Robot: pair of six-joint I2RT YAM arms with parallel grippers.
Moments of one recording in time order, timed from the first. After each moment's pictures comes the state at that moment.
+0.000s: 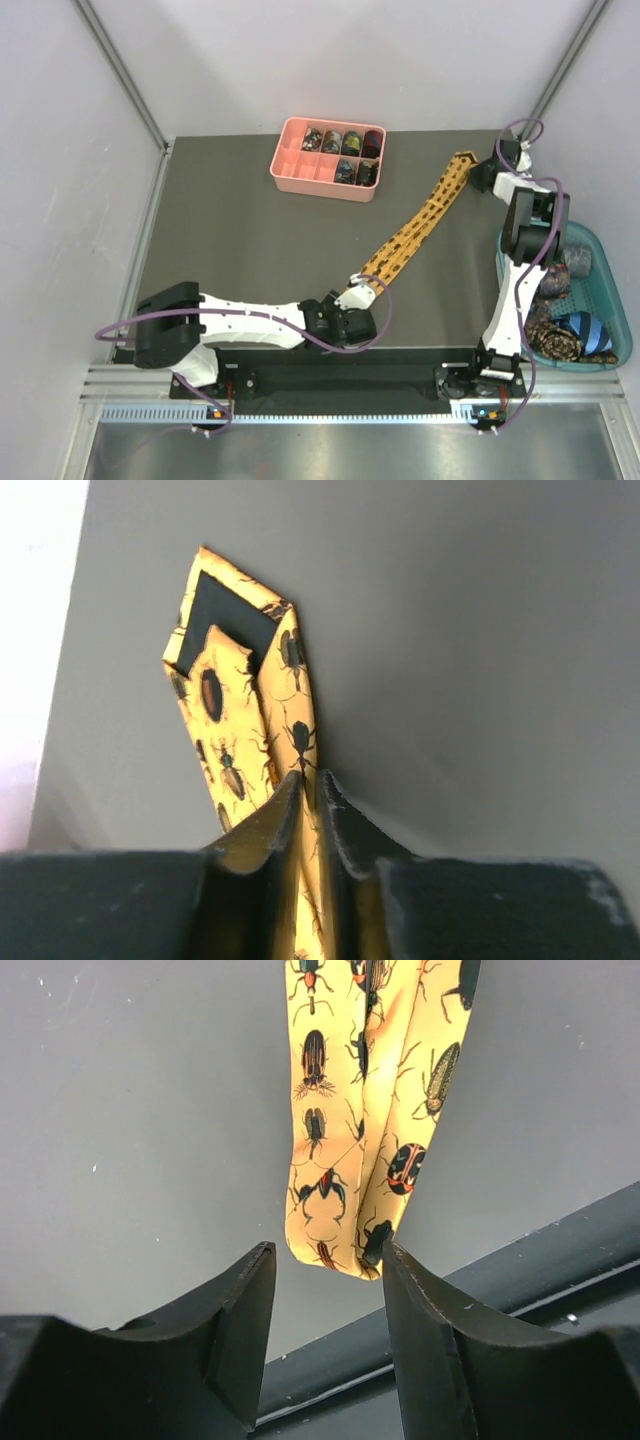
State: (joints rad) left arm -1.39 1.57 0.93 -0.60 -0.58 -0.60; right arm -0.19 2.27 1.63 -0.05 -0.01 0.91
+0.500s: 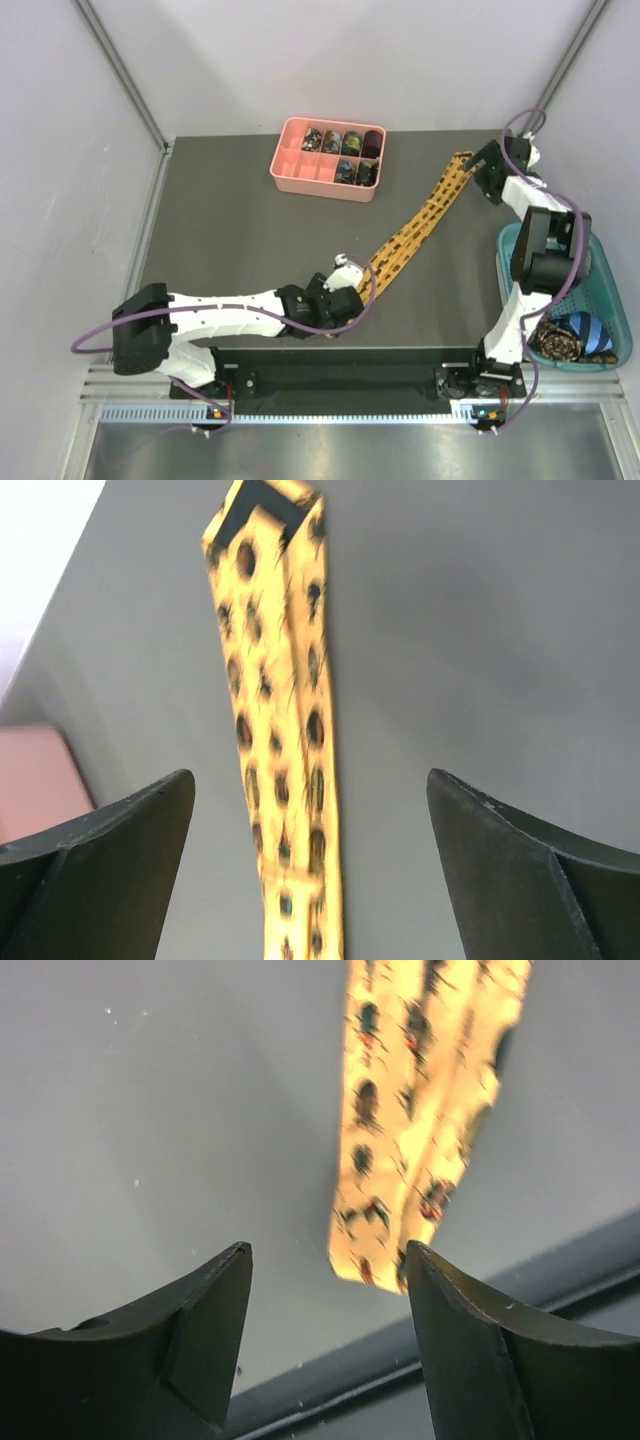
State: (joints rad) left arm -1.30 1.43 0.91 -0.58 -0.54 -0.58; right arm -0.16 1.96 1.40 -0.15 0.00 0.72
